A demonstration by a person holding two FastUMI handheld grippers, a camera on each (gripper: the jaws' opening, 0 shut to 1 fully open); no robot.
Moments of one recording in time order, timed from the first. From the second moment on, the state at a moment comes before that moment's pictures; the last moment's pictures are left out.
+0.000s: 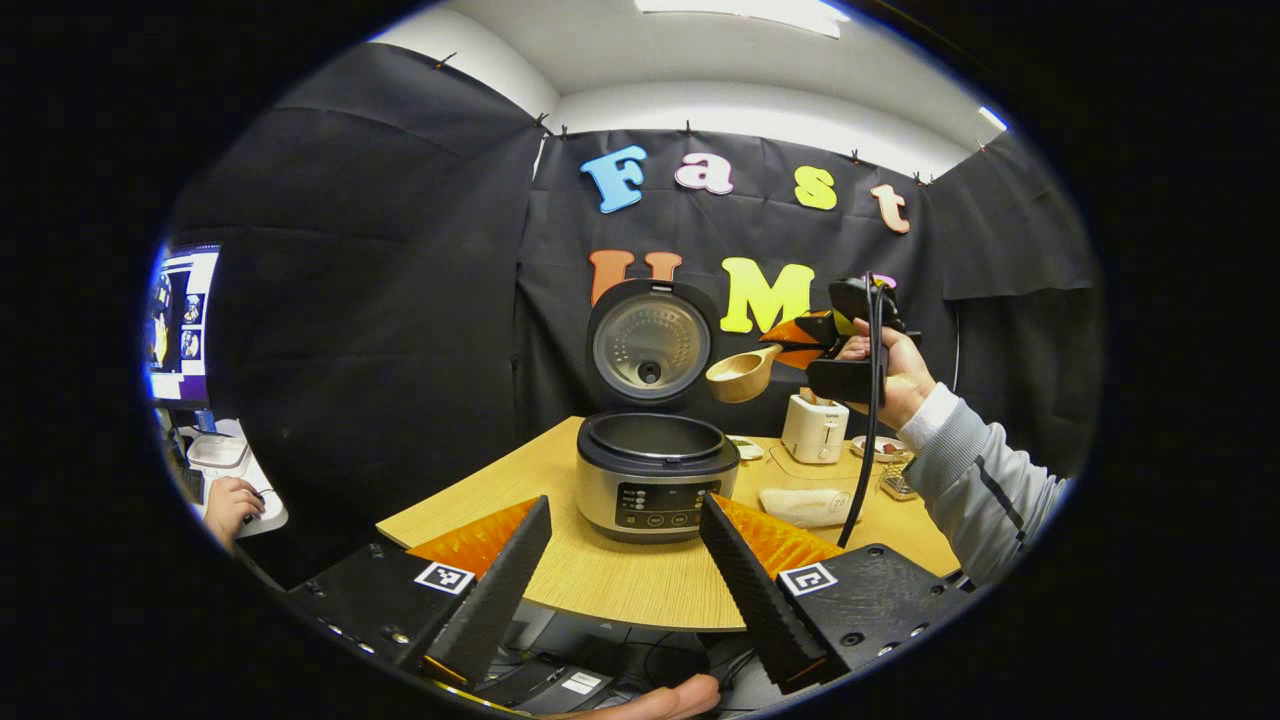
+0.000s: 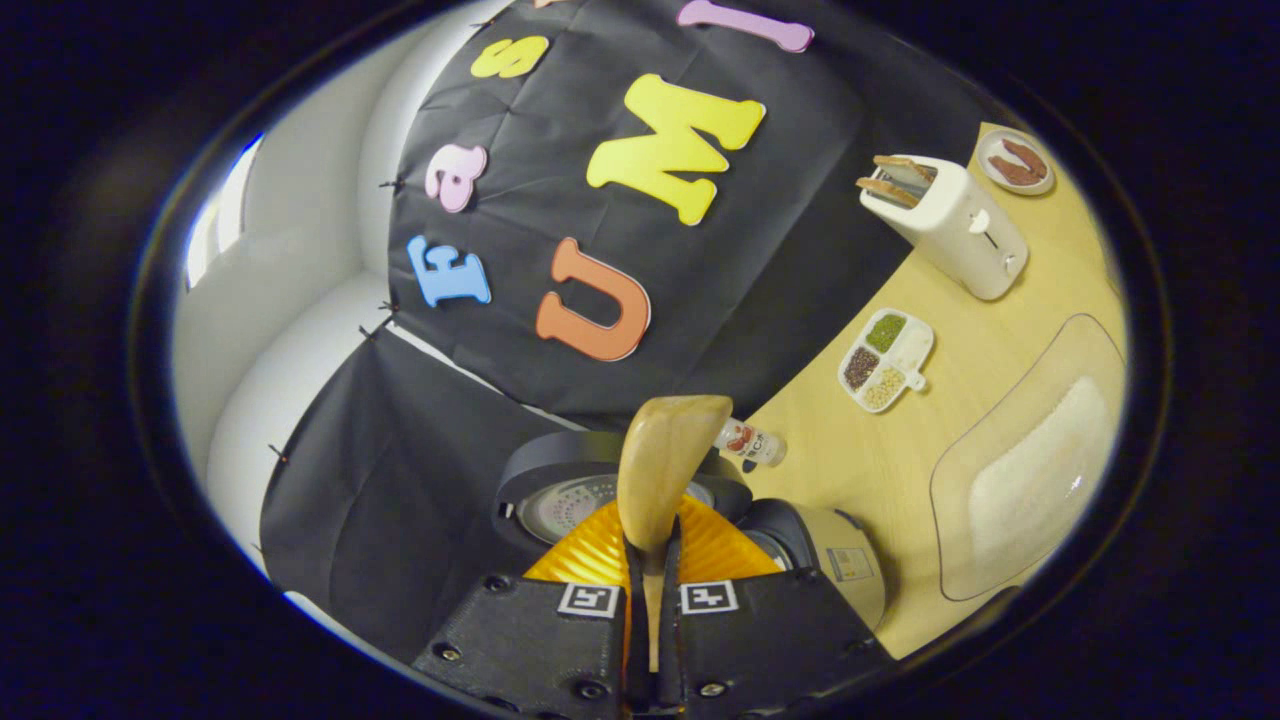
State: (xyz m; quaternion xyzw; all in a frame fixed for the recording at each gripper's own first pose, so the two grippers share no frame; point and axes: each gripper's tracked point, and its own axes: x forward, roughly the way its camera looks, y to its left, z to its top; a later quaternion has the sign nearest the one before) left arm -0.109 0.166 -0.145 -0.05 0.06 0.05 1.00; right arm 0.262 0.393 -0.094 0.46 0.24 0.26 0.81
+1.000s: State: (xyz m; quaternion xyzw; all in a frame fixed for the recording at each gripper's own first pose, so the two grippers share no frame) left arm -0.109 0.173 -0.152 -0.05 0.06 0.06 1.00; right arm 0.253 0.480 -0.111 0.03 0.12 0.28 0.95
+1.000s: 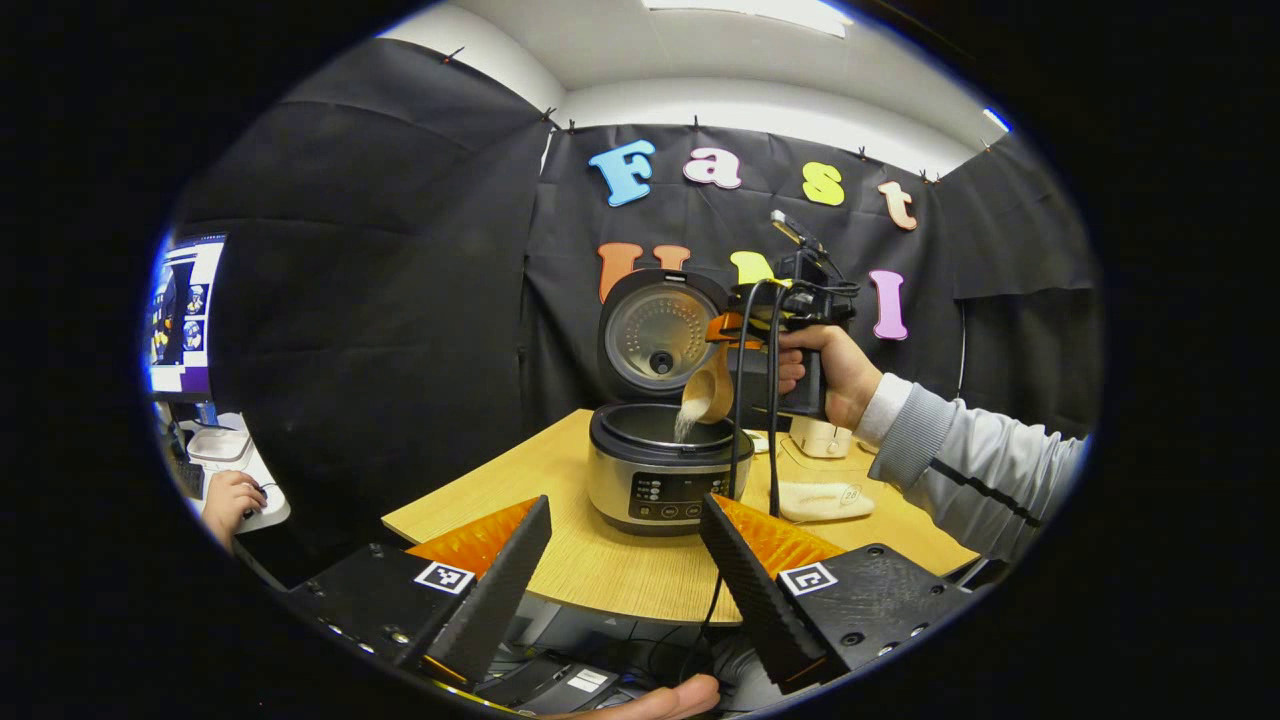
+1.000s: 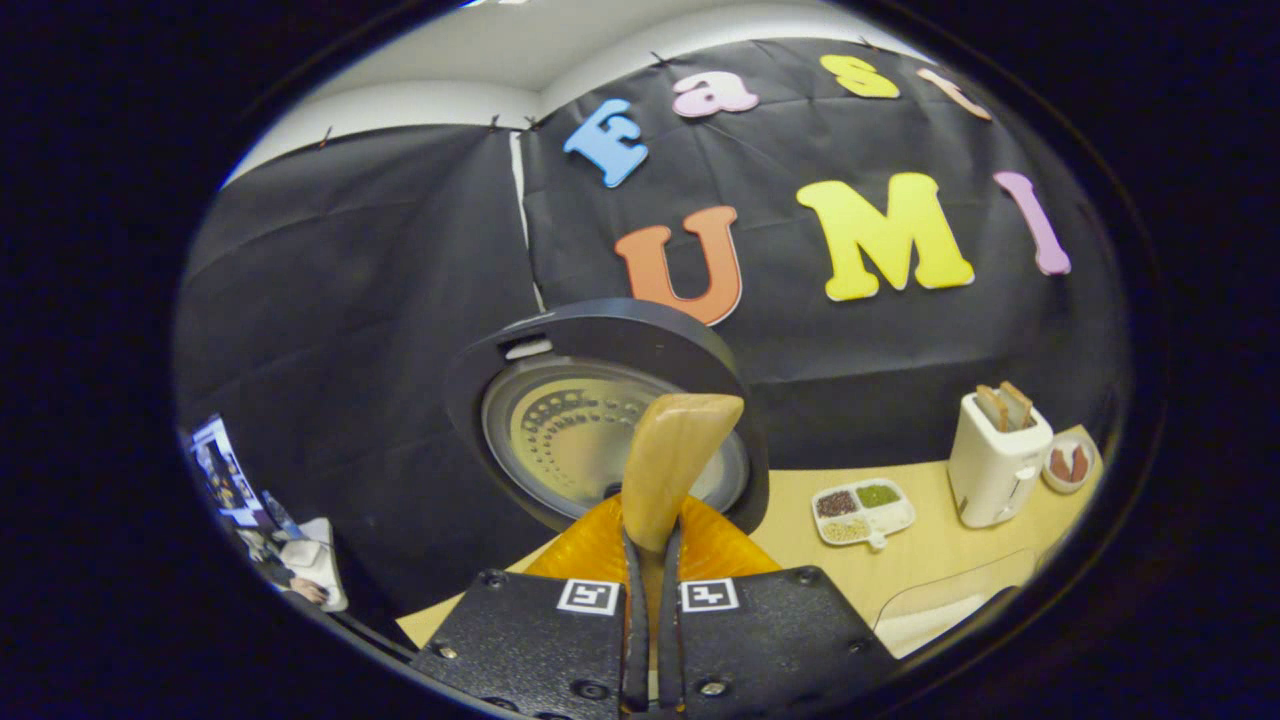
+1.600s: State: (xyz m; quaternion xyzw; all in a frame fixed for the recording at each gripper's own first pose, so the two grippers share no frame) left arm -0.108 0.170 -0.154 -0.05 0.07 0.05 1.00; right arm 0.210 0.524 -0.114 -0.27 0.00 0.31 0.91
